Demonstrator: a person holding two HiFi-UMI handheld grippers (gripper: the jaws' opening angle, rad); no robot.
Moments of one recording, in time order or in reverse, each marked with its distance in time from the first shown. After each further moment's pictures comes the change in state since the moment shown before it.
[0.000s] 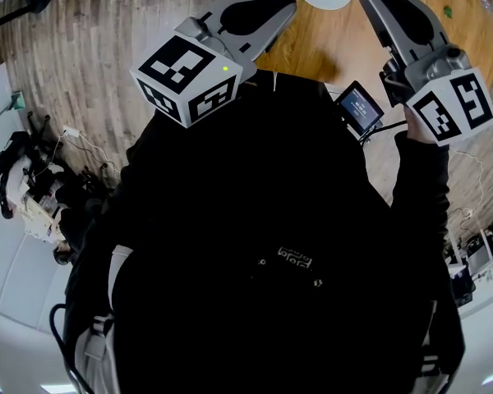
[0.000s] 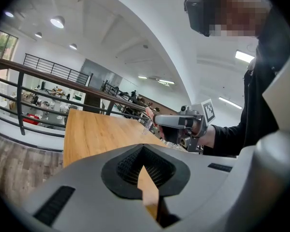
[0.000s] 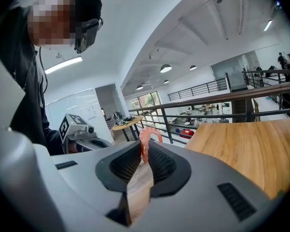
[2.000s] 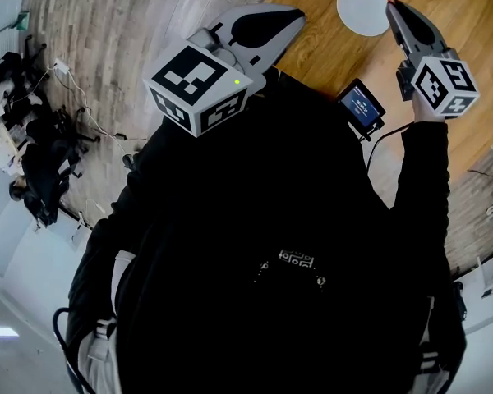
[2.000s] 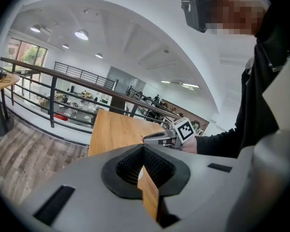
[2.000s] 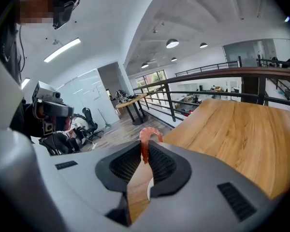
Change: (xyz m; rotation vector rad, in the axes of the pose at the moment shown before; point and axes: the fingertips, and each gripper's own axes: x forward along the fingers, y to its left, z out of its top) left arm -0.048 -0.040 -0.038 -0.104 -0.059 0.276; right arm 0.013 -0.058 -0.114 -0.031 0.267 0.053
